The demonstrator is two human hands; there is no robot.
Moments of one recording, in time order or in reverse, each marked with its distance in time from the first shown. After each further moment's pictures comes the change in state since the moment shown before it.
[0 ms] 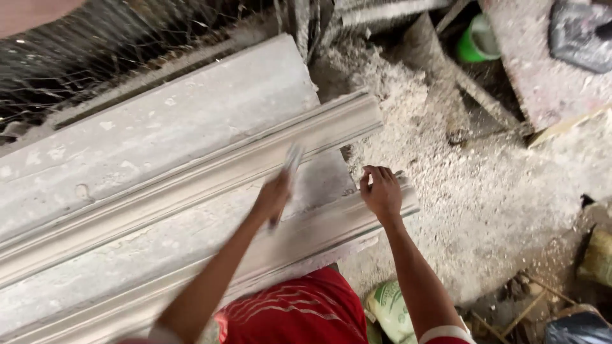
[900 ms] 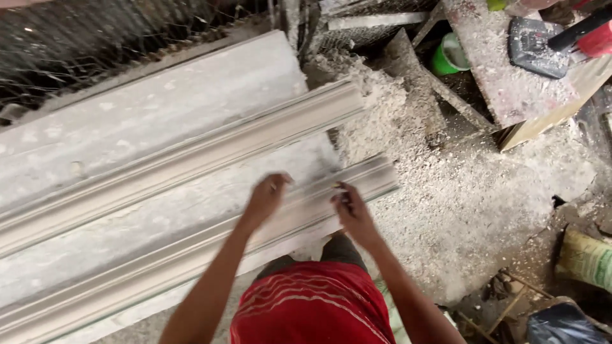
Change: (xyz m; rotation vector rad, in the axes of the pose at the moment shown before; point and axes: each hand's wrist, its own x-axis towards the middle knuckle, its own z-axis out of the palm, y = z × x) left_hand -0.098 -0.012 0.029 -0.112 0.223 0.470; right_hand -0.091 -0.103 -0.095 0.944 -0.346 0.490
